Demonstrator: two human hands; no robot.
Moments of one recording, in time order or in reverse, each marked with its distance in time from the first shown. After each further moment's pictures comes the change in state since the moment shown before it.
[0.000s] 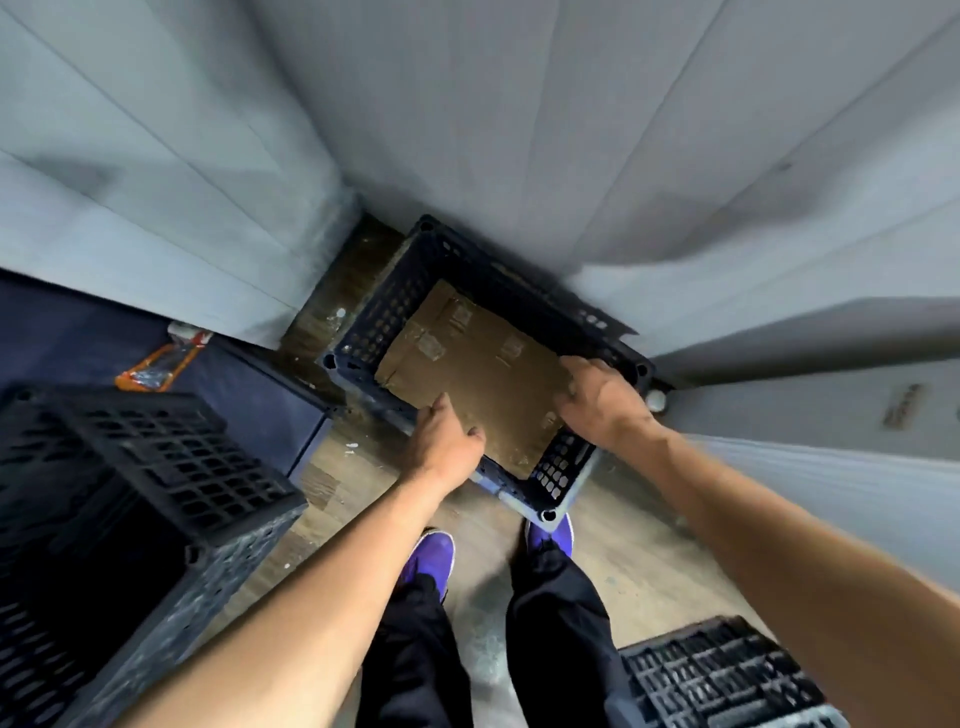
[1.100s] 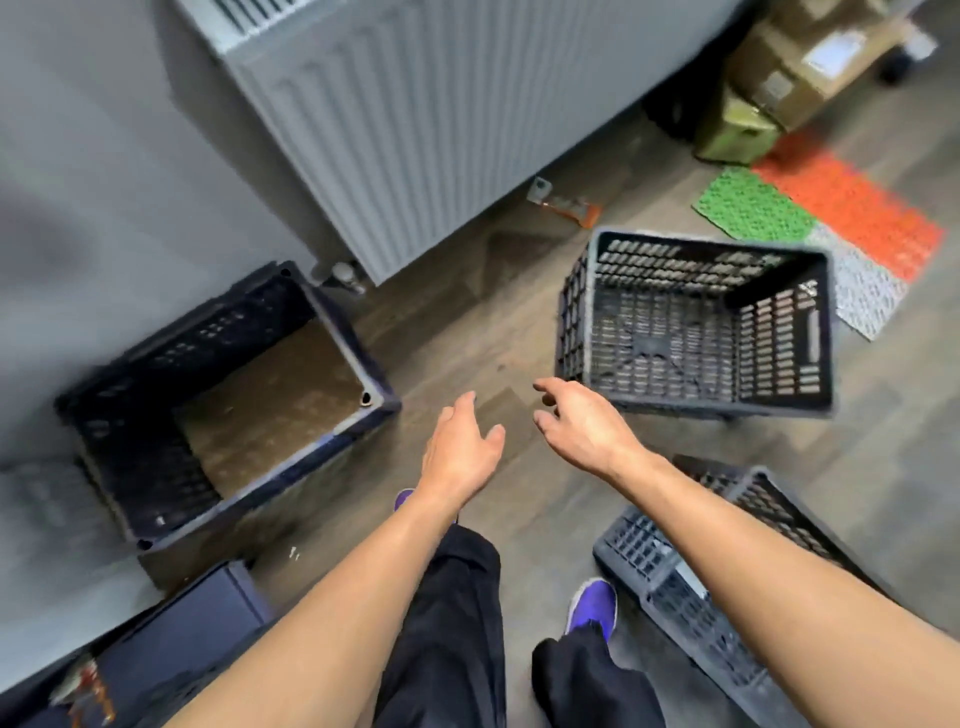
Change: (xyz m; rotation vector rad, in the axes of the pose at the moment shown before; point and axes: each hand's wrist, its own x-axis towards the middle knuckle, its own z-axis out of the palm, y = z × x) left_hand -0.231 -0.073 0.214 0.815 -0.429 0.749; right_hand -0.396 0.106 0.254 0.826 0.450 0.714
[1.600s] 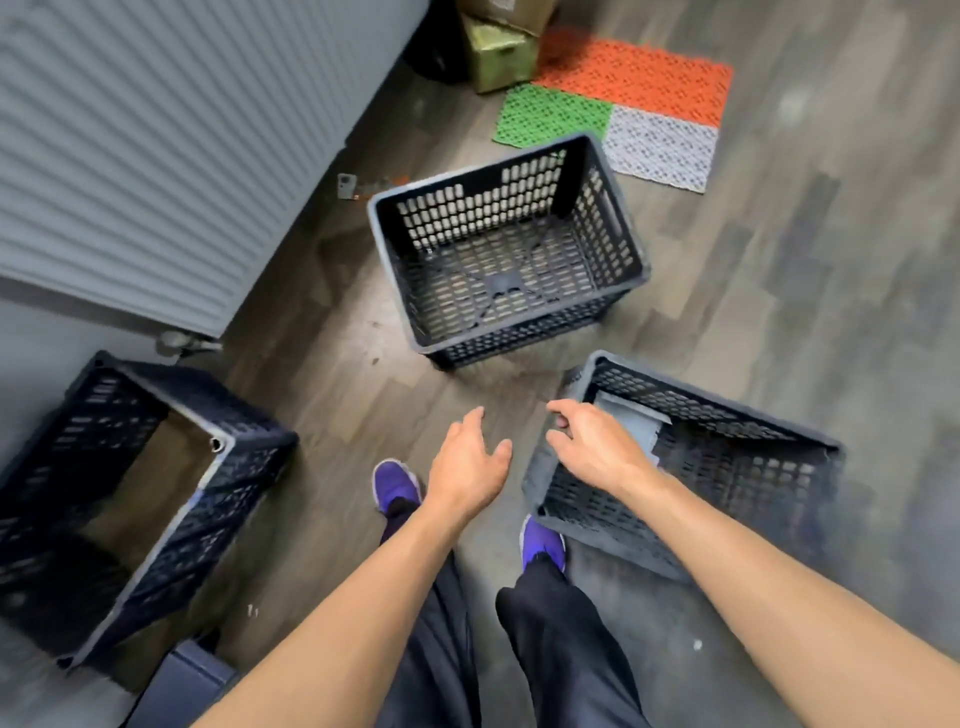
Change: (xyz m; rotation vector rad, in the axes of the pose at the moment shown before) left_hand -0.112 0.119 0.230 0.302 -0.222 0.237; right_hand -0.171 0.276 0.007 0.321 0.095 0.324
